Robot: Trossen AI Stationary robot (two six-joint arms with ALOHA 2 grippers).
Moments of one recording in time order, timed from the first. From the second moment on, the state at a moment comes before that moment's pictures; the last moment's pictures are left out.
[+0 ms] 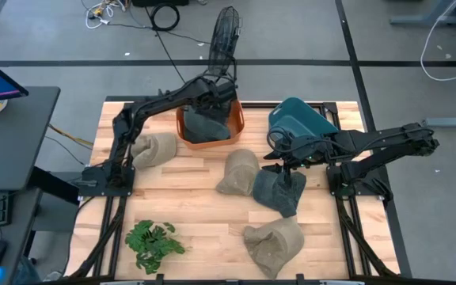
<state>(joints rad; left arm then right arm) 0.43 2.08 2.03 -1.33 -0.44 -0.96 0.15 1.16 1.12 -0.64 0.19 0.31</state>
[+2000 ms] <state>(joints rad) 0.45 2.00 1.86 -1.33 -0.36 -1.19 0.15 1.16 1.12 -0.66 0.19 0.30</state>
